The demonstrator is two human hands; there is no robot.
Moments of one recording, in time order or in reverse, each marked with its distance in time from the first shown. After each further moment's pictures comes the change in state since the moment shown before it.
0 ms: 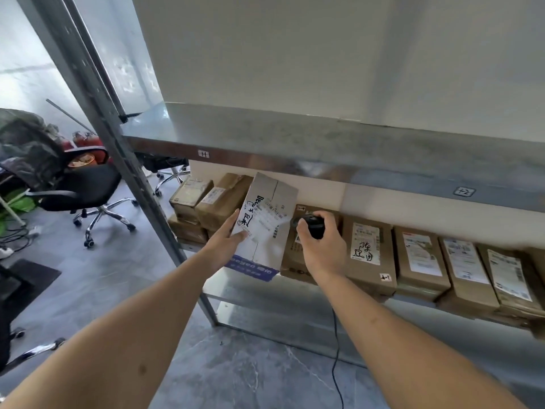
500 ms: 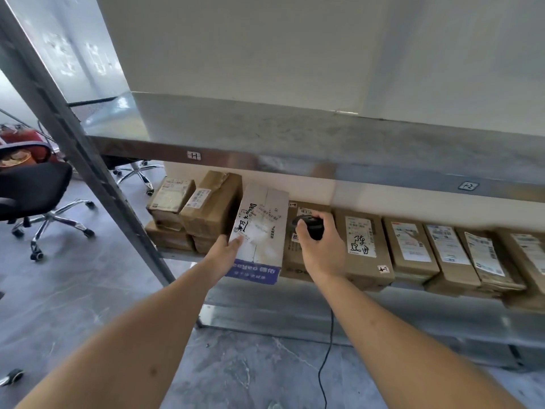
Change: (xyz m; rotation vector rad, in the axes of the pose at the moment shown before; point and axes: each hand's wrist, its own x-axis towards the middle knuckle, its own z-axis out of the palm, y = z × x) left_hand 0.048 -0.028 -0.004 0.100 -0.003 -0.163; right_hand 0.008 -0.005 0.028 -0.061 0.126 0.084
